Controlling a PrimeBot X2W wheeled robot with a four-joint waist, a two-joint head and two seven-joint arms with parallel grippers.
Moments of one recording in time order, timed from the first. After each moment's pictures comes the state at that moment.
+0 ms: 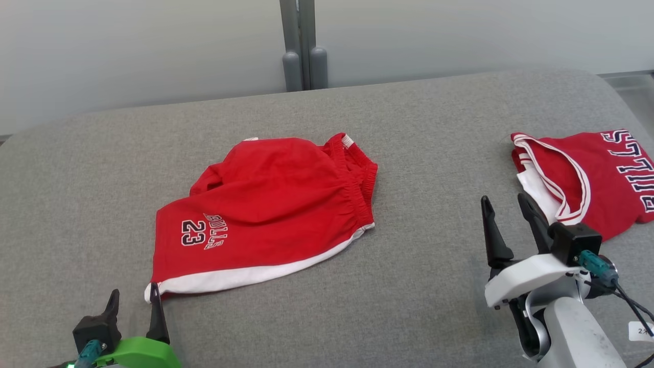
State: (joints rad) left arm -0.10 0.10 0.06 0.56 -0.17 -0.04 -0.26; right arm -0.25 -0.07 0.01 0.42 0.20 0.13 -0.26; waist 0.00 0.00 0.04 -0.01
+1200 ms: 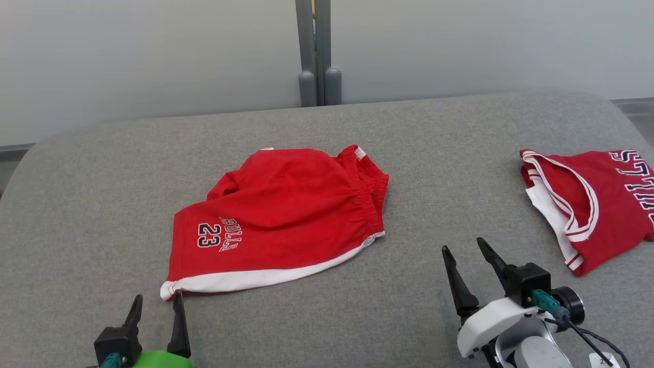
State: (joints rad) left arm 0.01 0.05 0.06 0.43 -0.11 -0.07 -0.26; right arm -0.12 -0.05 0.13 0.40 0.11 0.13 -0.26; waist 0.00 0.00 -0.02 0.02
